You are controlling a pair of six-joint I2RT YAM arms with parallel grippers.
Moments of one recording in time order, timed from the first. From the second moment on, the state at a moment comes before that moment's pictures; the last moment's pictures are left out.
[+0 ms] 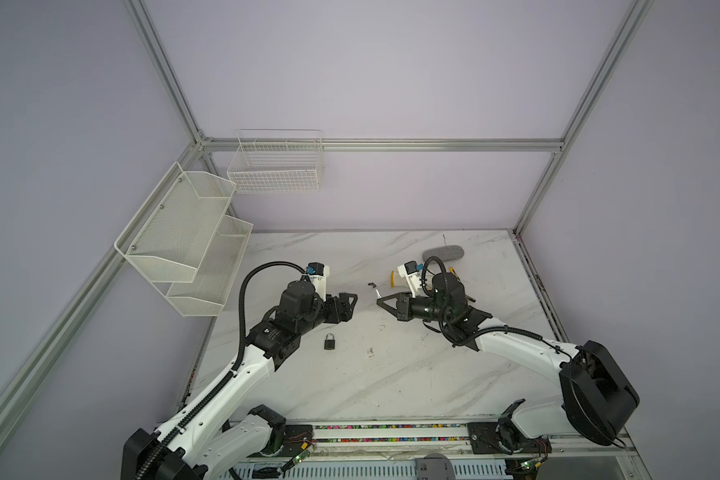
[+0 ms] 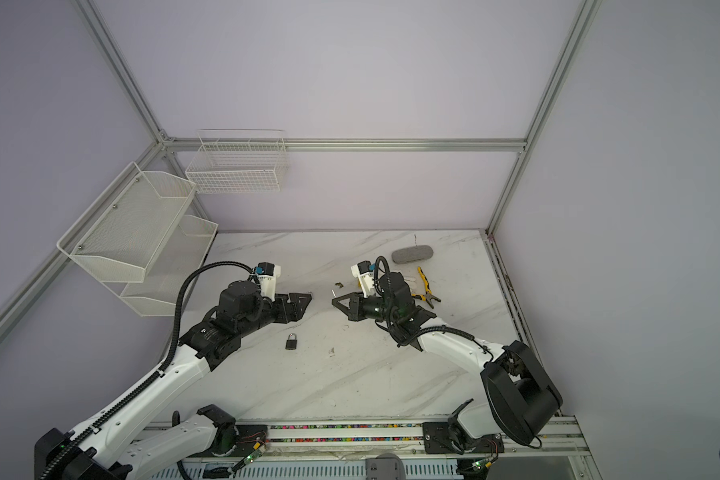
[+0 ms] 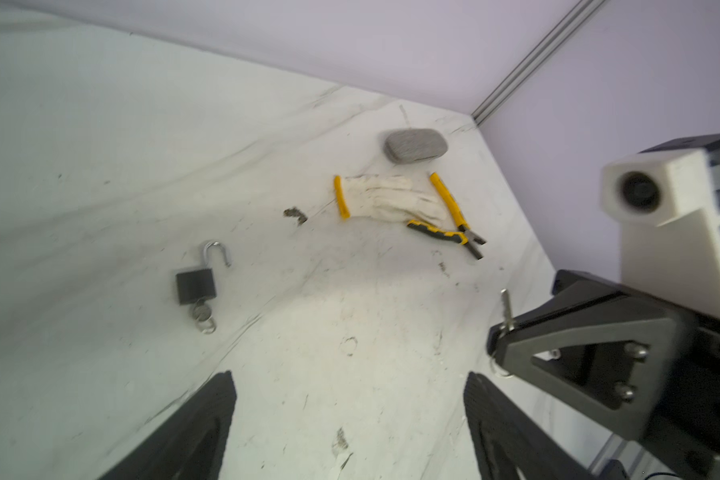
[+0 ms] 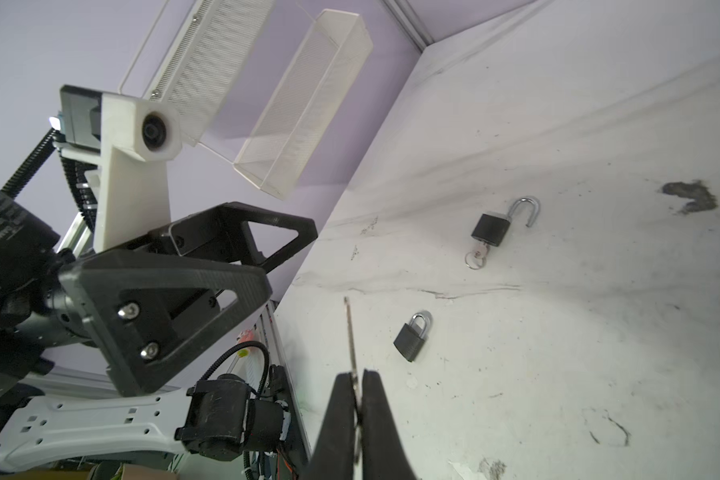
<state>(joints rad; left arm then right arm) -0.47 1.01 0.81 -0.35 0.08 -0.47 0.66 1.41 0.80 0.30 -0.55 0.69</state>
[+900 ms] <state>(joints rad) -0.52 1.50 0.83 -0.66 -0.07 -0.53 0.73 1.49 0.76 0.24 -0.45 0.72</state>
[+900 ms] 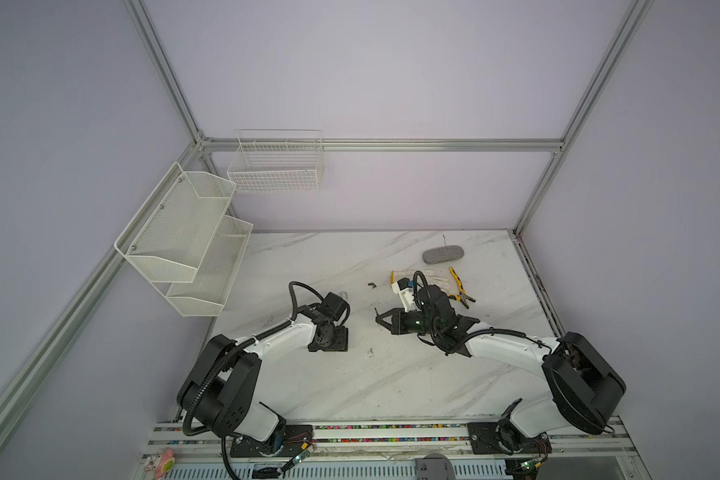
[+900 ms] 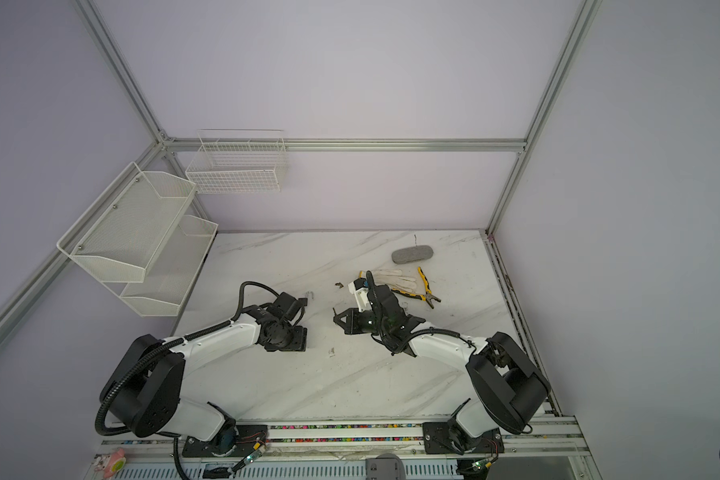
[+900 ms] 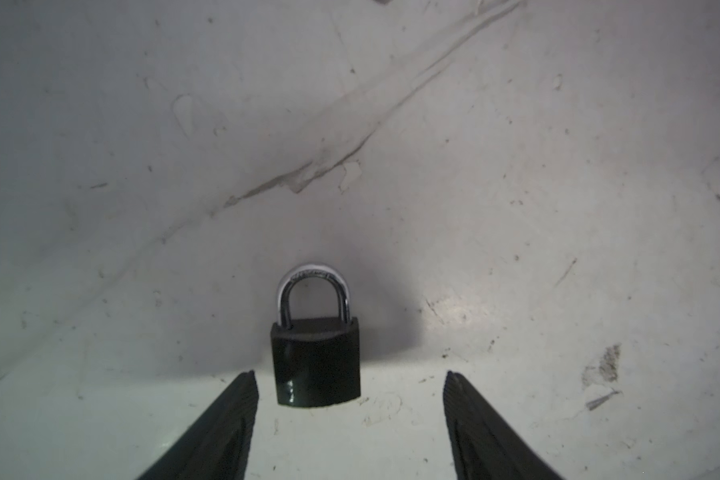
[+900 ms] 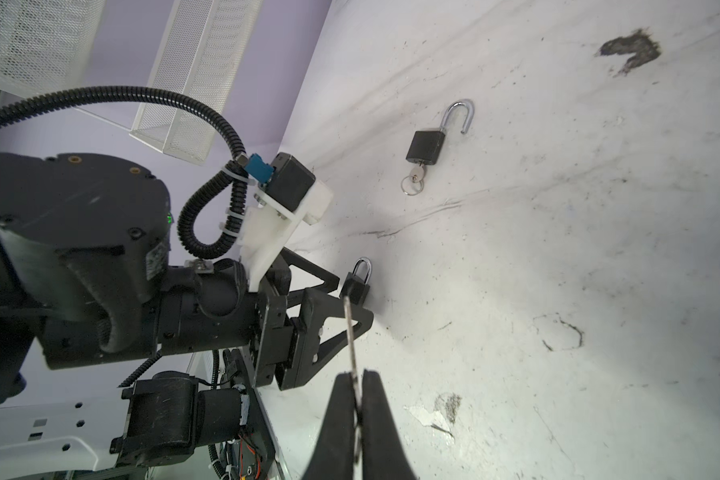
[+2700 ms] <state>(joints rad) -0.54 1.57 0.85 -0.65 -0.17 -0.66 0.73 1.53 0.75 0.29 -0.45 0.74</state>
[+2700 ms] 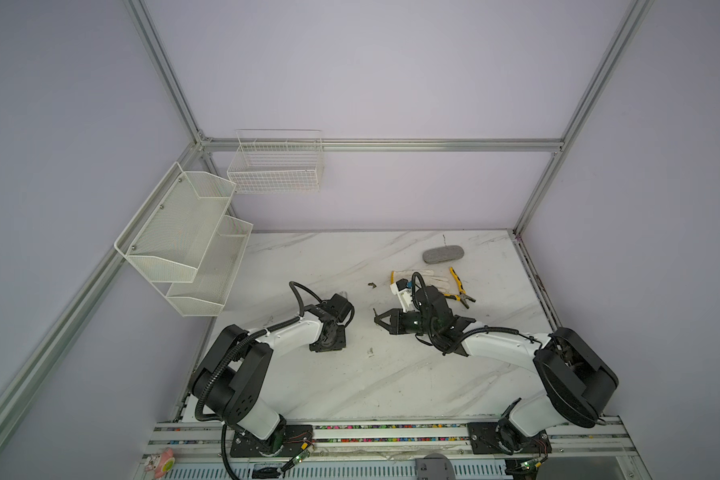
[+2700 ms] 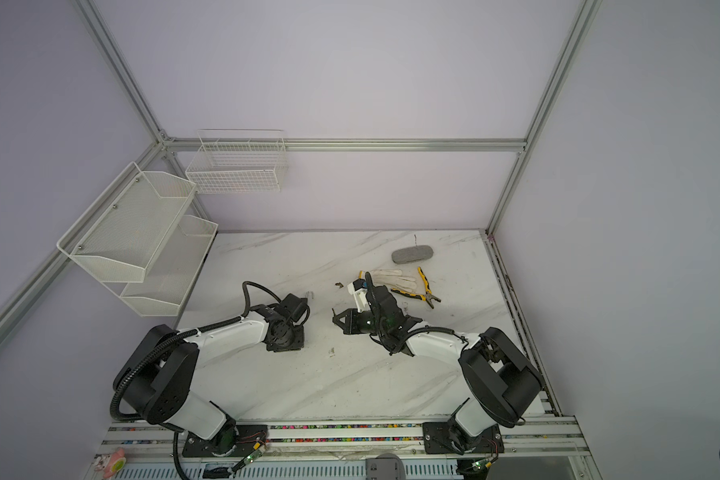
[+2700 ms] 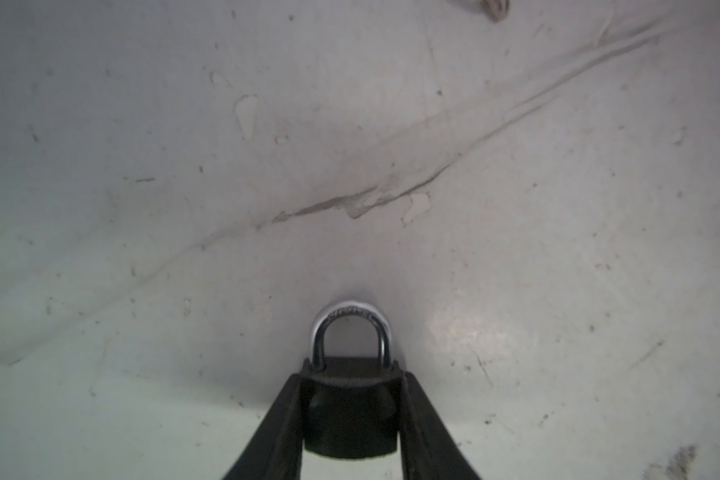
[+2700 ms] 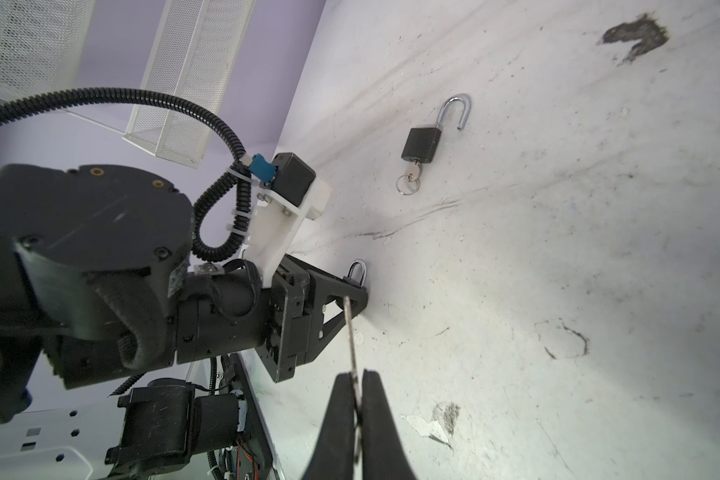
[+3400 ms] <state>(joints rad) -0.55 1.45 0.85 -0.65 -0.16 -0.72 0.73 1.53 0.73 0.32 -0.44 0.79</state>
